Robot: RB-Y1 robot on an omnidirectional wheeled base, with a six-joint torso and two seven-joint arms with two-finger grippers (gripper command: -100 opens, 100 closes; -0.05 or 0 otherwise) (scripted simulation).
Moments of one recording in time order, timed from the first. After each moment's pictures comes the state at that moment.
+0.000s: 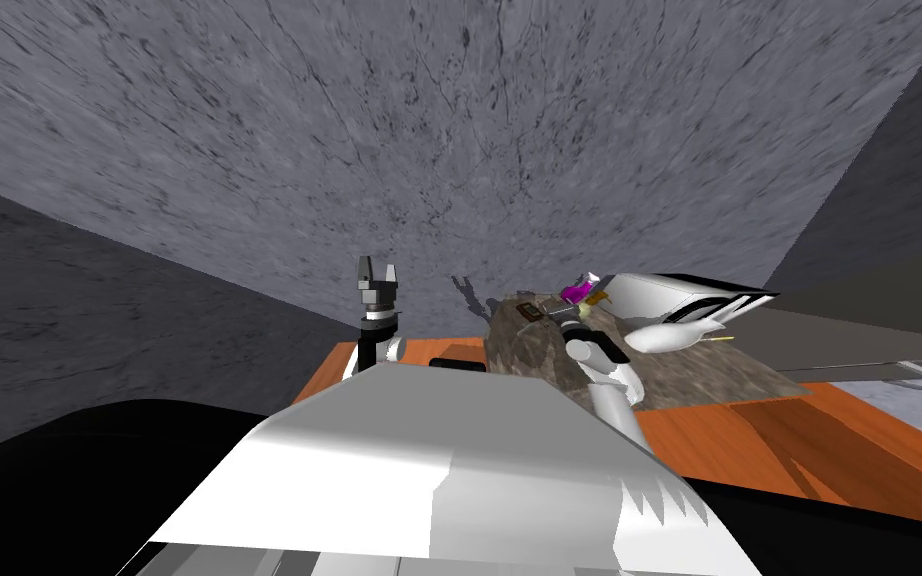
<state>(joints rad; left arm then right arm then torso) 0.46 -0.03 -0.03 -2.24 -0.04 -0.59 0.03 0.23 -0.44 -0.34 -1.77 -0.80 0.27 -0.41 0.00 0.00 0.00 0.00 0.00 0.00</state>
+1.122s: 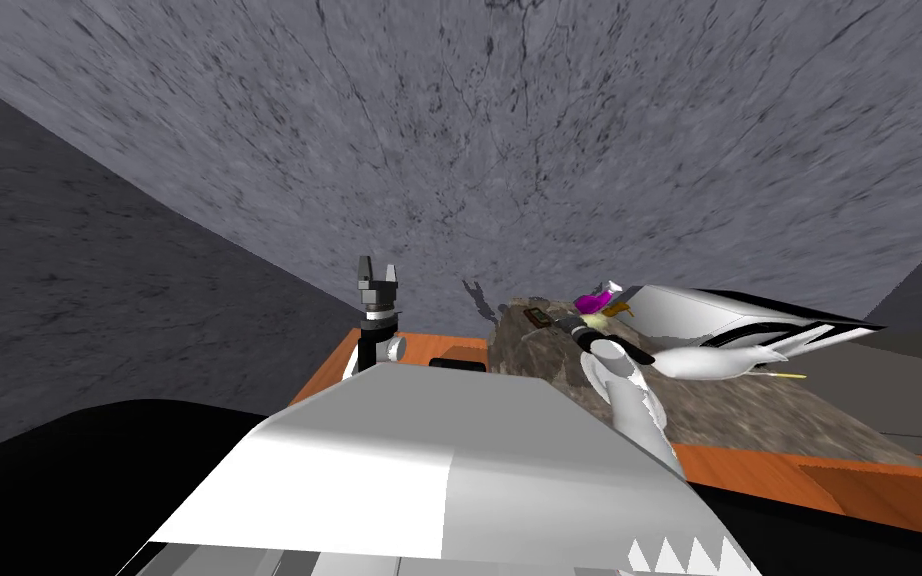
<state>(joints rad) 0.46 -0.03 -0.03 -2.24 -0.04 -0.59 0.03 0.15 -0.52 -0.48 -1.53 -1.14 0.58 -0.54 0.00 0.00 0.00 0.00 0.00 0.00</state>
